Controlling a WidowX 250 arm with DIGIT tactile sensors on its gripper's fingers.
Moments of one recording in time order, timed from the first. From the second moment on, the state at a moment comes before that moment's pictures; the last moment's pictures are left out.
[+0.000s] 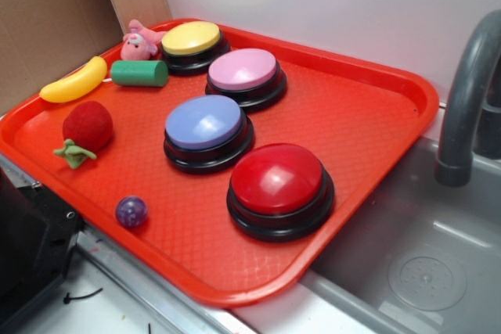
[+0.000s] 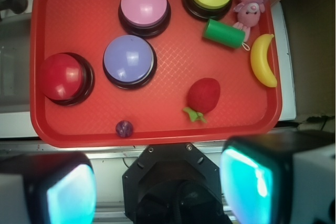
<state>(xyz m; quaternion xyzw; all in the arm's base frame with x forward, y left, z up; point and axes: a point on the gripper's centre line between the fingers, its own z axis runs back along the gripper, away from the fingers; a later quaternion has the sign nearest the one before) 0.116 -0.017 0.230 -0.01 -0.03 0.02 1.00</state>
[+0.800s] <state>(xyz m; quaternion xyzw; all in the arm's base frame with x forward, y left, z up) 0.194 -0.046 0.079 0.03 -0.03 0.04 1.00</state>
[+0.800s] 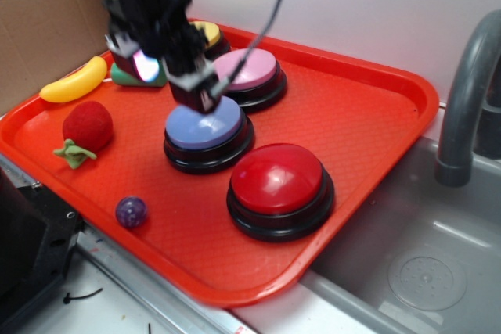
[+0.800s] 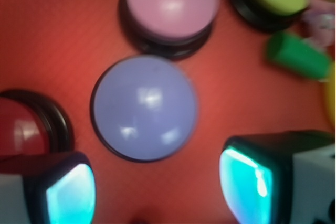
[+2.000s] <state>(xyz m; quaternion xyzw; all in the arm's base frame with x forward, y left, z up) 0.200 -0.024 0.131 0.01 0.00 0.03 1.00</state>
